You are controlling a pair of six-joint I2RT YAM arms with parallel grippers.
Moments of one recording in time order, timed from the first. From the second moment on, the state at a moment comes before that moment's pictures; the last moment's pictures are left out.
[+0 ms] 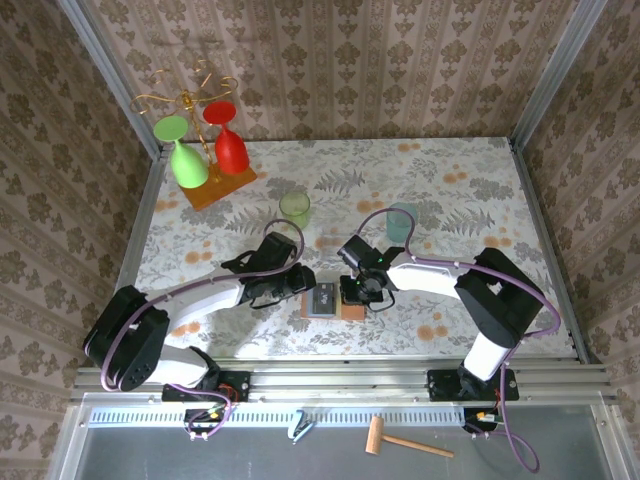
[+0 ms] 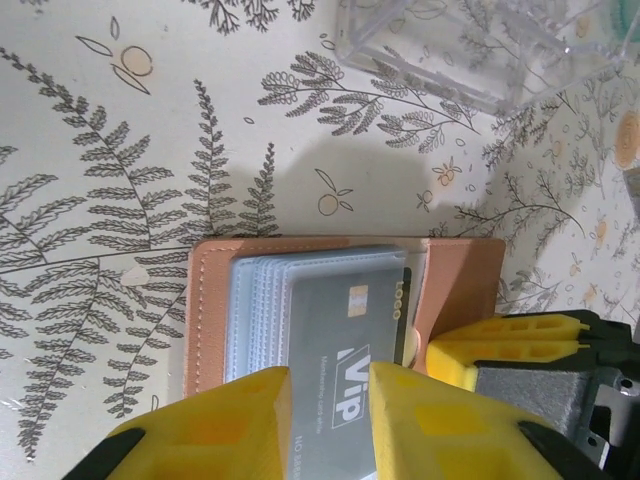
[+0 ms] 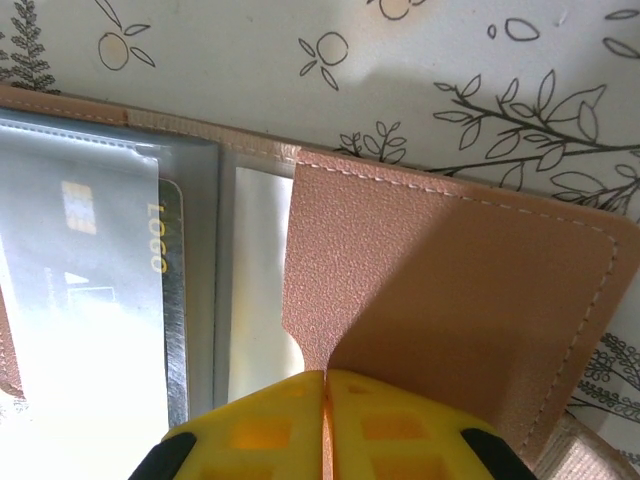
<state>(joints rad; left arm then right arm) -0.74 1.37 0.67 -0.23 0.25 -0.91 0.76 1.70 0.92 -0.45 -0.19 0.73</state>
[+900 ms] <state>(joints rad) -0.79 1.37 0.67 -0.09 0.29 -0.92 0.73 1.57 0.84 -0.34 -0.26 0.77</state>
